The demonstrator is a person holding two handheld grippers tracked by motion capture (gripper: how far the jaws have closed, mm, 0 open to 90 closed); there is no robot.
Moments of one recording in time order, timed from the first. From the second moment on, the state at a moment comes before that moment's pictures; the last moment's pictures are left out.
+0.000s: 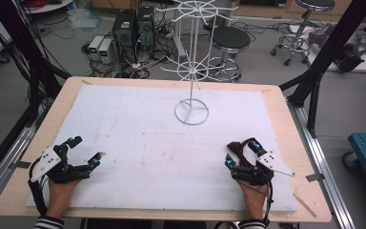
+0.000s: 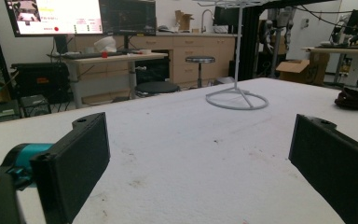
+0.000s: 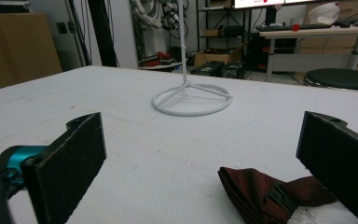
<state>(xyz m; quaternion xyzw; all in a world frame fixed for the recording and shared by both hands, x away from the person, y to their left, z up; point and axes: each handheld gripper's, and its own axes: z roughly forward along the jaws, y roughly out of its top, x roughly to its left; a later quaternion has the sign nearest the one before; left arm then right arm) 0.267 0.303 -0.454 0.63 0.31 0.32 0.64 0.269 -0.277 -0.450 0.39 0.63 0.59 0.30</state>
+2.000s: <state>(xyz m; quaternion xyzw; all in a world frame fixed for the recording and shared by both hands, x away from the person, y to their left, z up) 0.266 0.302 -0.454 0.62 0.32 0.32 0.64 0.313 -0.304 -0.382 0.41 0.80 0.41 0.18</state>
